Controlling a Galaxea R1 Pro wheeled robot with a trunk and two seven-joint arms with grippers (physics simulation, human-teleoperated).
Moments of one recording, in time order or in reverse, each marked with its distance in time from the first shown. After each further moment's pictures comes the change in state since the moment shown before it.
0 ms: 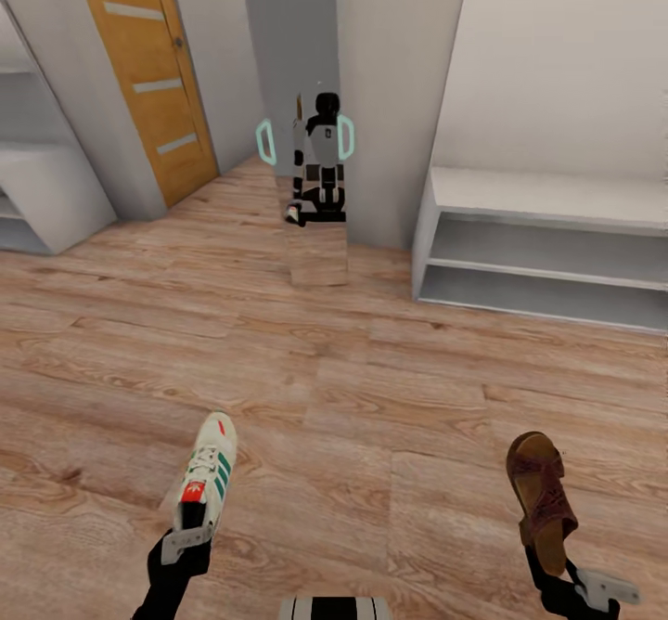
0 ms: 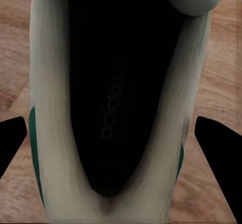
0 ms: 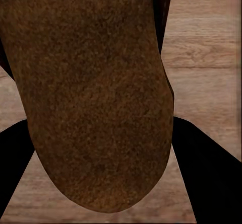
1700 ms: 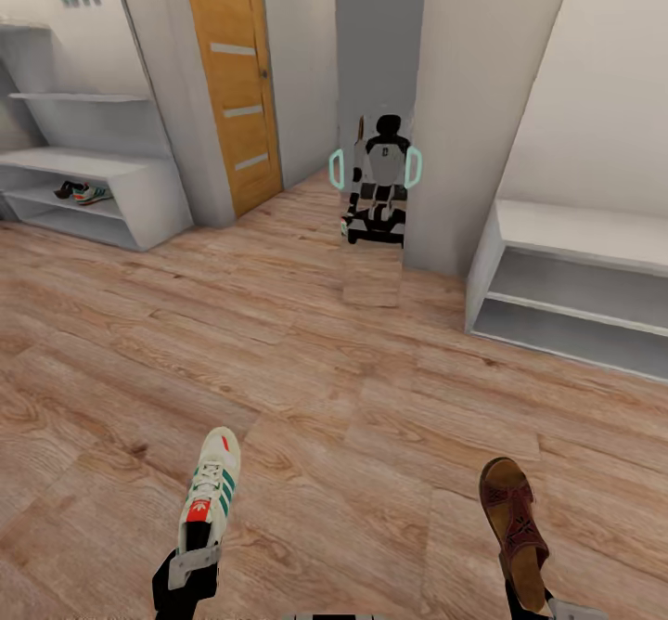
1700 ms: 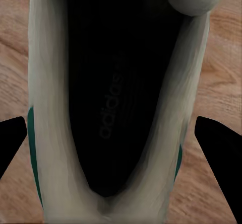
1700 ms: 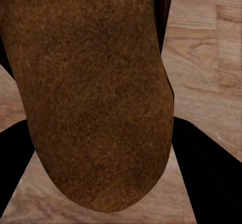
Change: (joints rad) left arm 0.046 -0.047 -0.007 0.010 -0.034 -0.036 0.085; right arm 0.017 0.030 -0.002 0.170 0.221 -0.165 -0.212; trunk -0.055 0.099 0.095
